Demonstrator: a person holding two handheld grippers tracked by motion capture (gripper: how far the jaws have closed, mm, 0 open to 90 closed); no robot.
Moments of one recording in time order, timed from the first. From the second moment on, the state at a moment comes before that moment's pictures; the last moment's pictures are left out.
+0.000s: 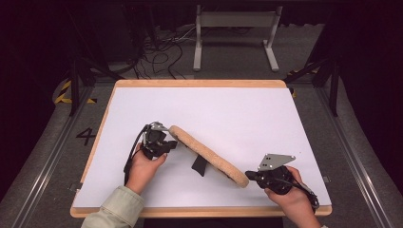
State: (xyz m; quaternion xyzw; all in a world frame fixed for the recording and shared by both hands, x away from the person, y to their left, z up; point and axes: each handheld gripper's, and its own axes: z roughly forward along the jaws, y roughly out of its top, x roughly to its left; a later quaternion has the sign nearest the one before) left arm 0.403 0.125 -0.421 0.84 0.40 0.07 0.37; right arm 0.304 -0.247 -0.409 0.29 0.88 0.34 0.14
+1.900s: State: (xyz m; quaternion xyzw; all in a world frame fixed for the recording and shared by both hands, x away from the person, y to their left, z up) left arm 0.345 0.051 -0.450 0.87 0.32 -0.03 0.39; right arm 0.282 -0.222 -0.423 0.29 0.89 0.34 0.09
